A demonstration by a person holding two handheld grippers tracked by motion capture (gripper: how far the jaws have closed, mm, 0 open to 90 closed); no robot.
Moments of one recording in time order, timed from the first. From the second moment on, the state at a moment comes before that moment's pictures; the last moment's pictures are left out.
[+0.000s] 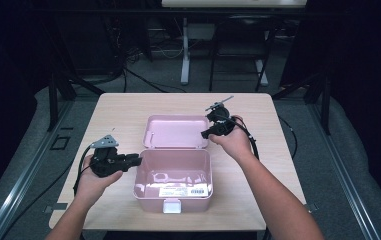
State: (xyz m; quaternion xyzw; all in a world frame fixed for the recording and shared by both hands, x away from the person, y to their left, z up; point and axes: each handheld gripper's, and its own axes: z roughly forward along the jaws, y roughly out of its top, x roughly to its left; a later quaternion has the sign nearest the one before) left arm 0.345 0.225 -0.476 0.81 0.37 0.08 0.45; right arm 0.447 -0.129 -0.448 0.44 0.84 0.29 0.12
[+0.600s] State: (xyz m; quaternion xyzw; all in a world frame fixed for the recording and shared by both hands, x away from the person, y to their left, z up) left arm 0.345 0.225 -0.476 0.81 0.37 0.08 0.45; right arm 0.476 -0.126 -0.466 0.52 0.79 0.29 0.14
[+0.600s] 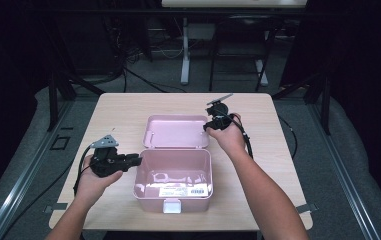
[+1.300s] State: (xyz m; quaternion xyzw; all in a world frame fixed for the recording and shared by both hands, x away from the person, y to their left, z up) left arm 0.345 0.225 -0.476 0.81 0.37 0.08 0.45; right arm 0.495 -0.115 -0.480 0.58 0.76 0.26 0.13
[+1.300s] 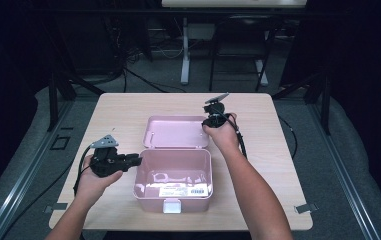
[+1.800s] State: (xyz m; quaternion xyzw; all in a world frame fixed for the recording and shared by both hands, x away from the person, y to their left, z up) left arm 0.345 0.225 -0.476 0.81 0.37 0.08 0.45; right arm 0.495 -0.112 -0.475 0.59 0.75 0.26 0.13
